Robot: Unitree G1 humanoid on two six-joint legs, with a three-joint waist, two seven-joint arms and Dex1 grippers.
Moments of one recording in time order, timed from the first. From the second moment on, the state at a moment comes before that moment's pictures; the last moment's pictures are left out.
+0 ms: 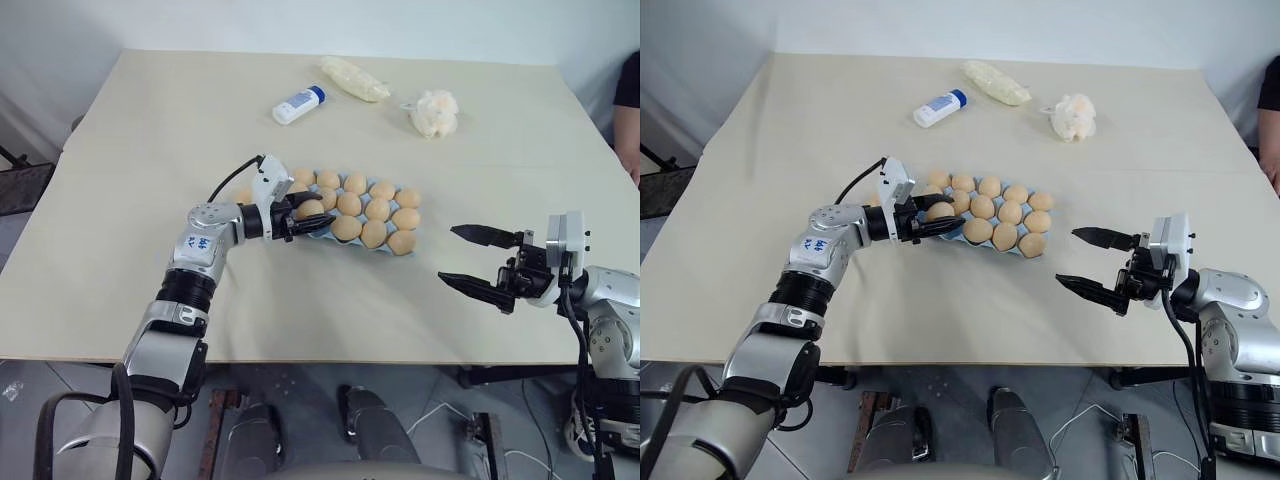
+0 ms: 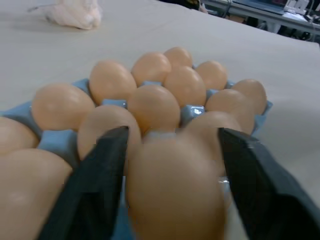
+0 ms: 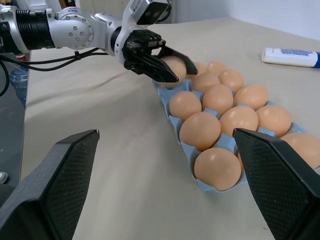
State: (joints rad) left arm -0.89 0.30 -0.08 0.69 -0.24 0.17 -0.94; right arm -0.22 -0.71 -0.25 0.01 0.62 0.20 1.28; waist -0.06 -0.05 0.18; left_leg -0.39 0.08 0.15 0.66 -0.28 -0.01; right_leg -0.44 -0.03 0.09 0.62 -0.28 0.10
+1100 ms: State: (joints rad) left arm -0.11 0.35 0.35 -0.25 -0.37 0.46 -0.40; right arm -0.34 -0.74 -0.23 0.12 0.61 0.22 1.36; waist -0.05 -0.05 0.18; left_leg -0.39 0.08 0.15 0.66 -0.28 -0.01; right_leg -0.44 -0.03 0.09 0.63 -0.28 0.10
